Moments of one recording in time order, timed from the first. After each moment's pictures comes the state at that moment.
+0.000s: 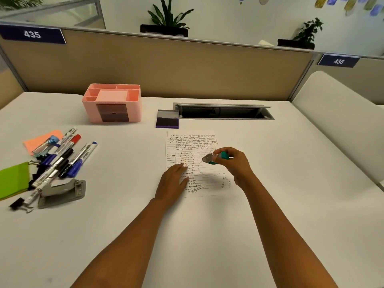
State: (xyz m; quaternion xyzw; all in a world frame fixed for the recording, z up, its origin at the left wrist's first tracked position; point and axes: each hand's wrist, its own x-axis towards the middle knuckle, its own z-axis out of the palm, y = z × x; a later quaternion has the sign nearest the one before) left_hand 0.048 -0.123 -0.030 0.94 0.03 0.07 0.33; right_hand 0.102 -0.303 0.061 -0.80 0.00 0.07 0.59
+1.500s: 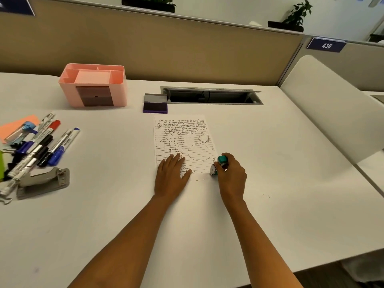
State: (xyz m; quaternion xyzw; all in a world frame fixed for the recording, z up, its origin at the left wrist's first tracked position) left_hand 0.037 -0.156 -0.049 0.96 0.04 0.09 0.25; right_hand 0.041 -0.313 0.015 -0.91 0.07 -0.11 0.39
